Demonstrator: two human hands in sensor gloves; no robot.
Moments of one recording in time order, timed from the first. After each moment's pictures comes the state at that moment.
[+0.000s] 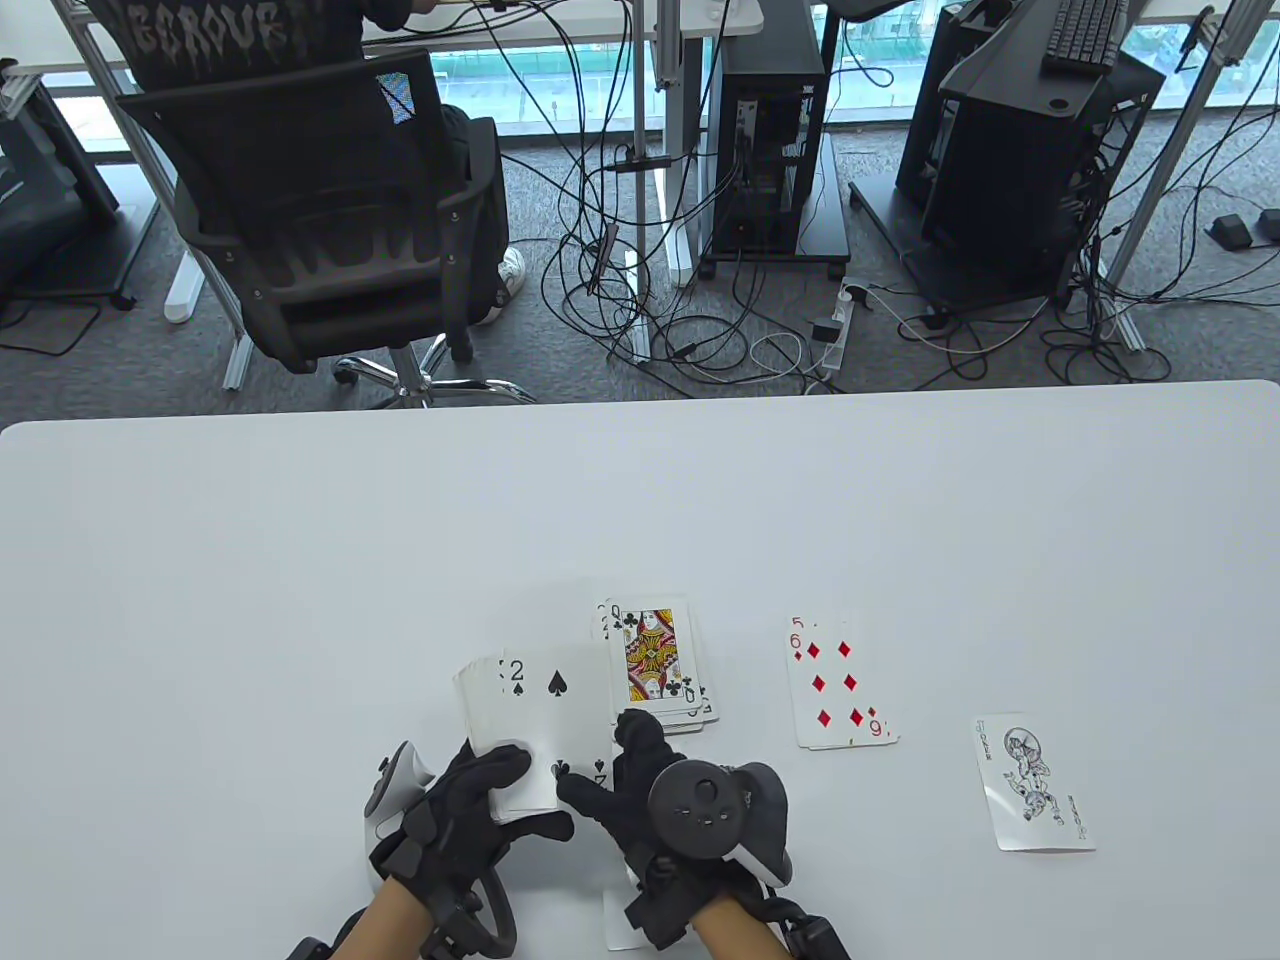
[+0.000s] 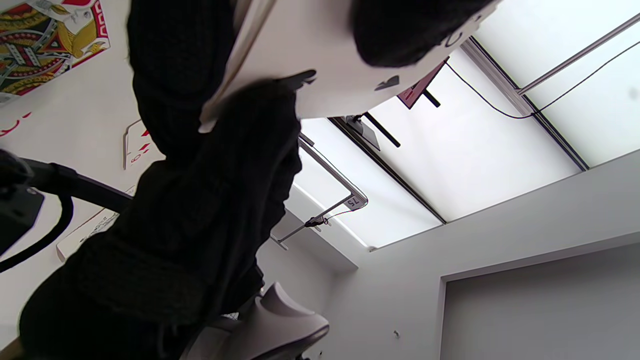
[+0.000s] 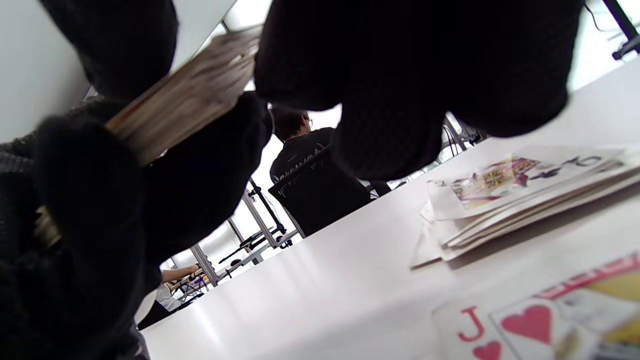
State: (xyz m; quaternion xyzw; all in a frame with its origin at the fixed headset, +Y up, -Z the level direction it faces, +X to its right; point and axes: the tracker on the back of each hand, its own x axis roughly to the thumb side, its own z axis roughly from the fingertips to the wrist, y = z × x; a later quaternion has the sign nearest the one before) left_hand -0.198 -0.798 -0.249 -0.29 -0.11 0.86 0.41; right_hand 0.010 -0.725 -0.235 0.20 -0.10 0.93 0.31
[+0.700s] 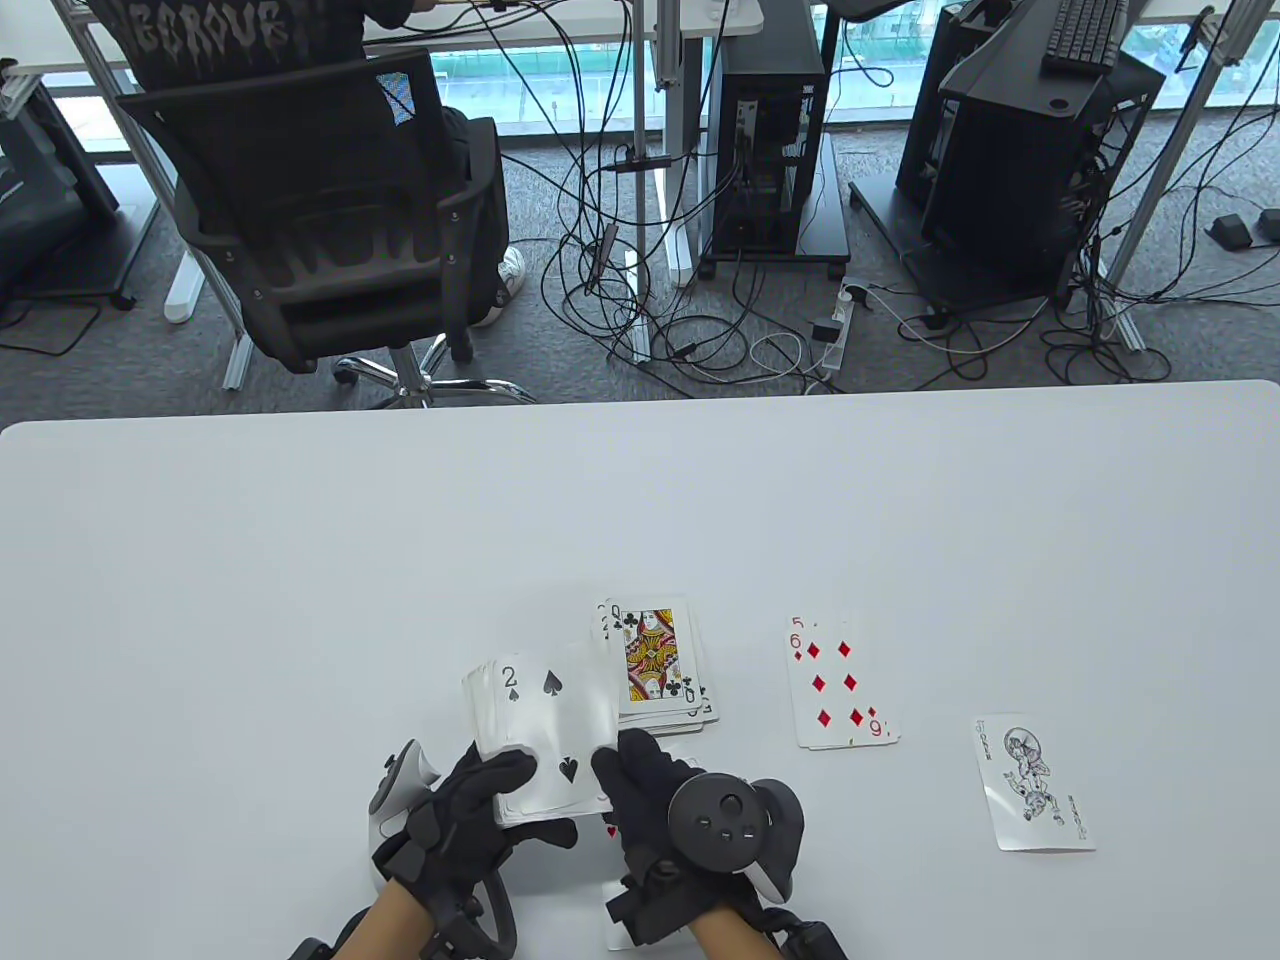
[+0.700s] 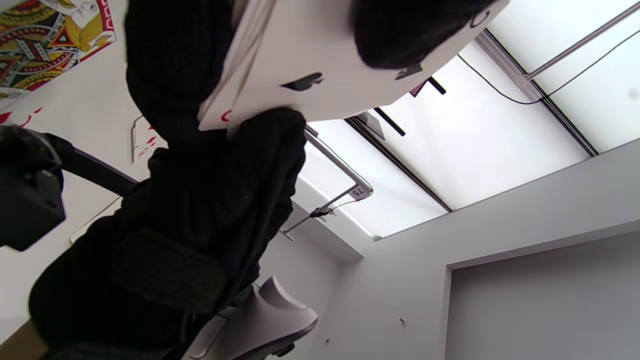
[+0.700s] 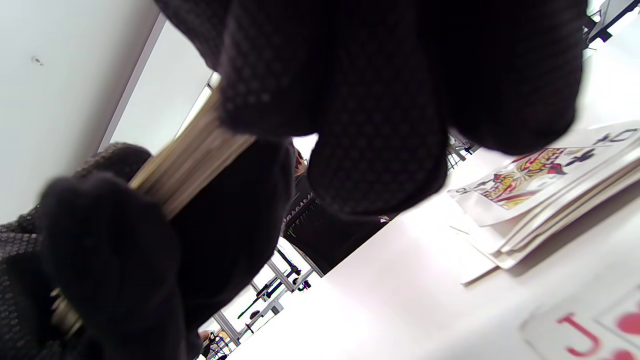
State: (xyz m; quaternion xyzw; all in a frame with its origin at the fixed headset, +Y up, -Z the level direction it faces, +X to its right) left_hand -0.196 -0.800 -0.250 -0.30 -0.13 0.85 0.42; right_hand 0.019 -0.732 -0.235 0.15 -0.12 0.88 0.43
